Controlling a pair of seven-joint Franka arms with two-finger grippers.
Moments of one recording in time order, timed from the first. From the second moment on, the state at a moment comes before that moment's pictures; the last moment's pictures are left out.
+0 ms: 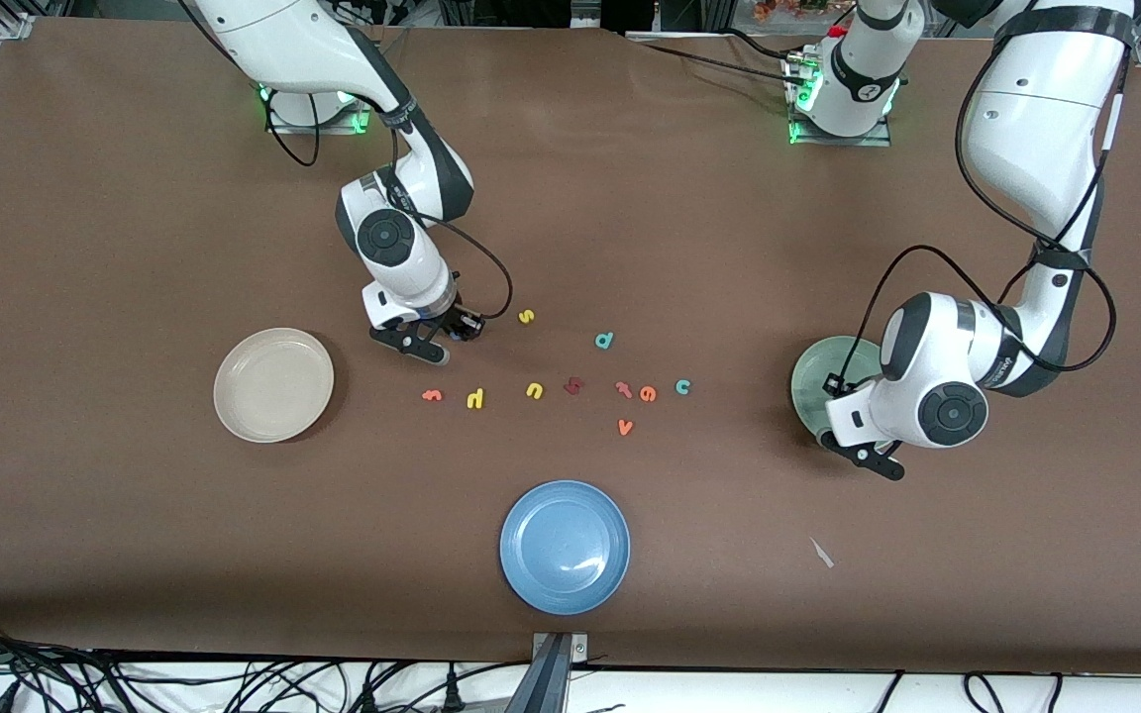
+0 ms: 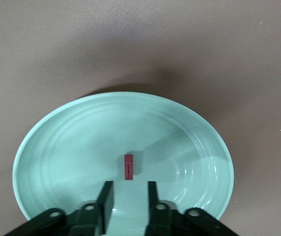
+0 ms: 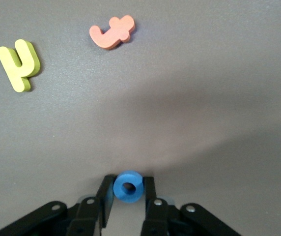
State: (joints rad) left arm -0.03 0.70 -0.12 -1.58 0.14 1.96 0.24; right arm 0.57 0.52 0.01 -2.07 0.09 2.61 0.87
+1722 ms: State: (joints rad) left arm -0.23 0.75 -0.33 -1.60 0.15 2.17 -0.35; right arm 0.55 0.43 -0.44 -2.00 0.05 2.36 0.03
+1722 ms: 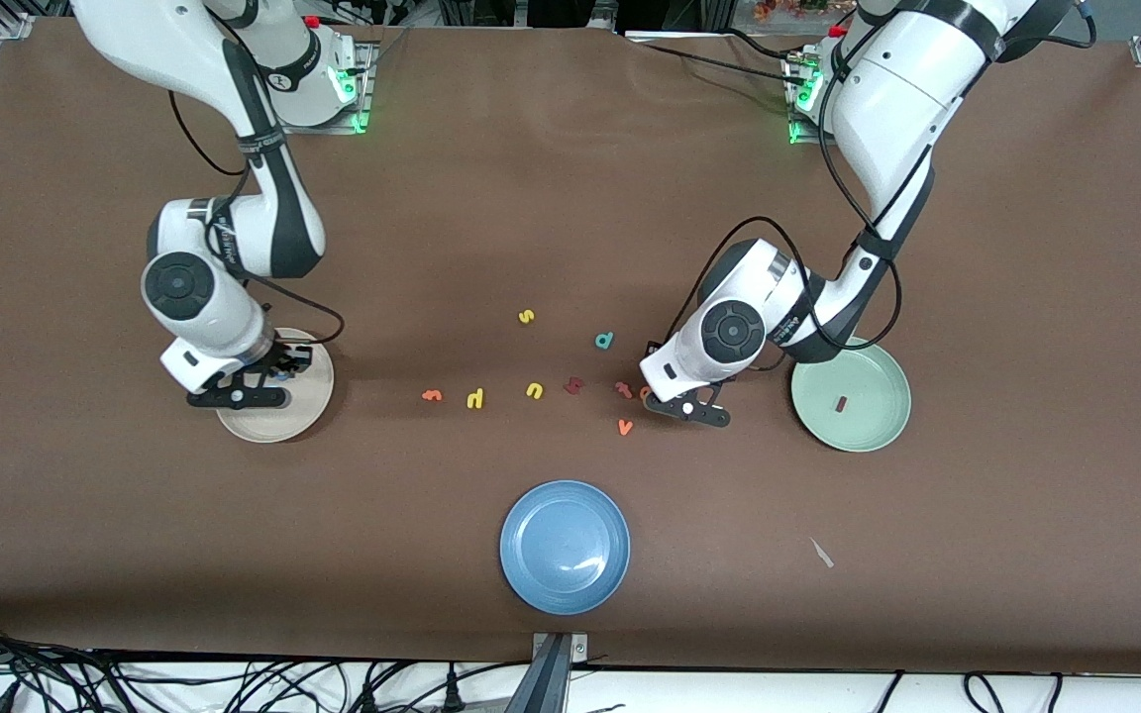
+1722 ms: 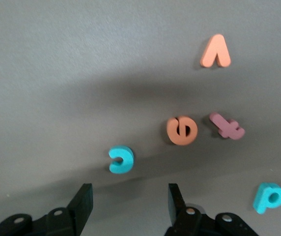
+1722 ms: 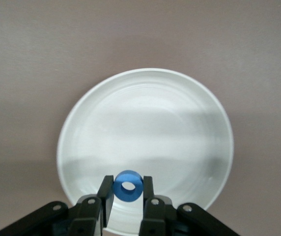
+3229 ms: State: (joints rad) left arm -0.20 0.74 -0.31 -1.58 0.19 2.14 -0.35; right arm 0.75 0.68 -0.37 -1.72 0.40 2.35 1.27
